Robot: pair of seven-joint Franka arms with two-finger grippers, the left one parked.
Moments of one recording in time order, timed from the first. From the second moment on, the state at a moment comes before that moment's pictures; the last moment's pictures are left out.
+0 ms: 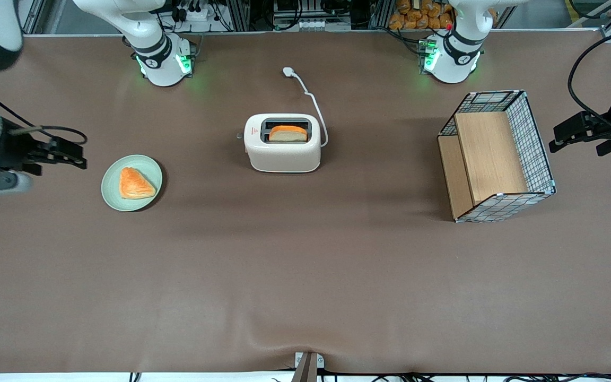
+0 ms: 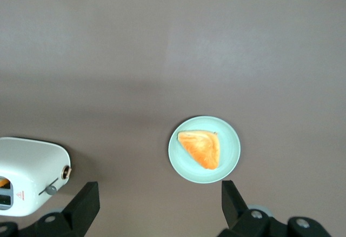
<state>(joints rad) 0.06 0.16 -0.01 -1.36 0.04 1.47 -0.06</state>
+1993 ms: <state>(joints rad) 0.00 -0.01 -0.01 -1.53 0.02 1.55 -0.05</state>
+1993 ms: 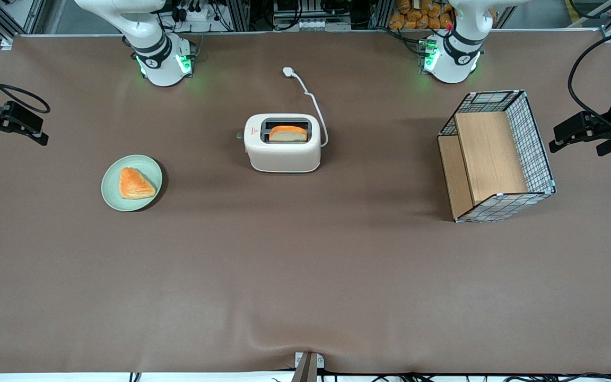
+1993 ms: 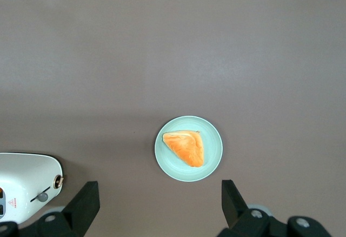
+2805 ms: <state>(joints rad) -0.01 -0.01 -0.02 -1.52 0.02 1.56 -0.05</state>
